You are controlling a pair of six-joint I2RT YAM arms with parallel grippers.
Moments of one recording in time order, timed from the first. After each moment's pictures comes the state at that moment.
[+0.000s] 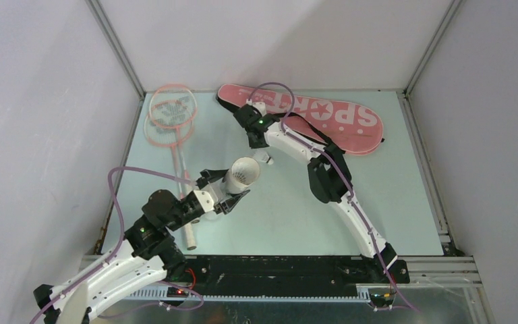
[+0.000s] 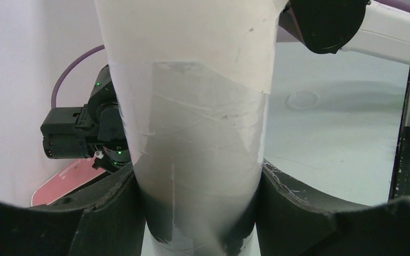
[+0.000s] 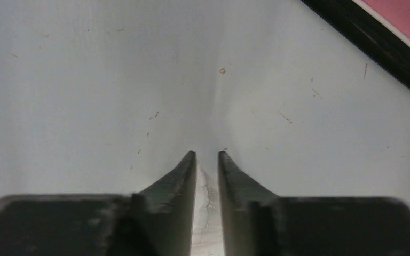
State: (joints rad) left arm -0.86 0.47 0.52 0.04 0.17 0.32; right arm 0.75 2.52 2.28 -0.81 0.39 0.55
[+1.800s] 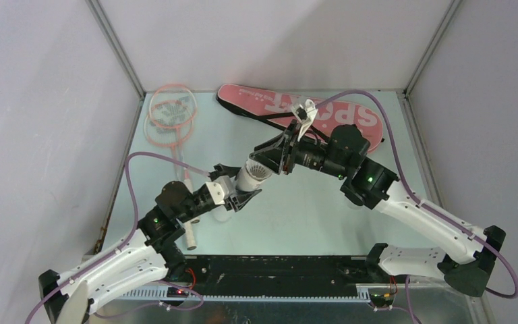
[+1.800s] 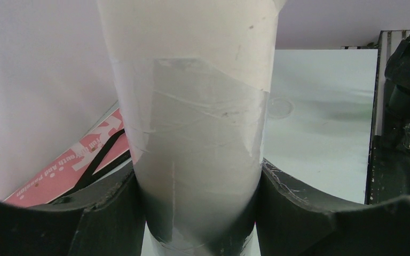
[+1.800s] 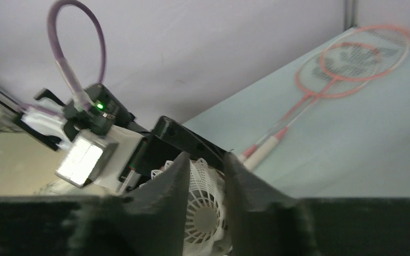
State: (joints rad) left arm -0.86 0.62 0.53 0.17 0.26 0.25; right arm 0.92 1.15 1.19 0.01 -0.30 0.43
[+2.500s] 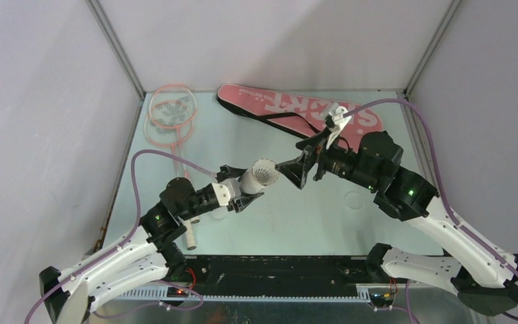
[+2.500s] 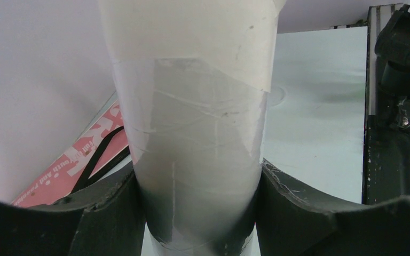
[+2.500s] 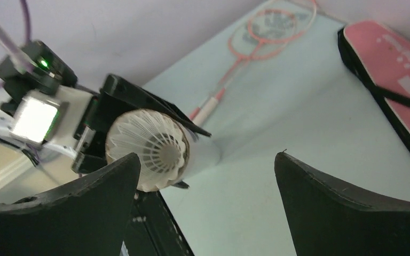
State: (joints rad) left arm -0.86 0.67 0.57 0.13 0.31 0.31; right arm 0.88 0.95 1.21 -0.33 -0.15 0.29
